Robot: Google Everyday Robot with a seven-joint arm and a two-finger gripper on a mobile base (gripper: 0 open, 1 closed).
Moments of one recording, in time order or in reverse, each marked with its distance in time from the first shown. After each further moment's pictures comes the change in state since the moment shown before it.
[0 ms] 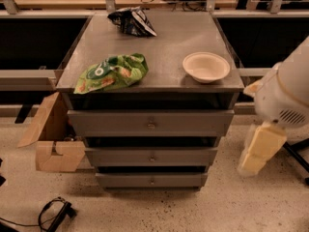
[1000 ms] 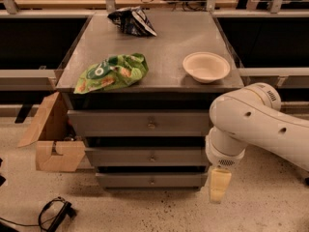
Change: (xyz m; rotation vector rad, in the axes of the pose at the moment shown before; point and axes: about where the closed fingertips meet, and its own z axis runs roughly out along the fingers) arm 0.019 0.021 0.212 -0.126 0.164 -0.181
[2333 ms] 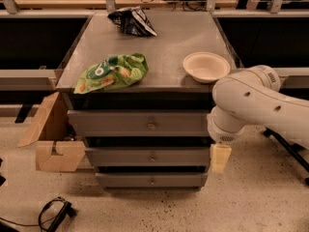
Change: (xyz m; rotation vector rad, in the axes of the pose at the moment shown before) arm 0.010 -0.074 -0.006 0.107 0.002 -0.031
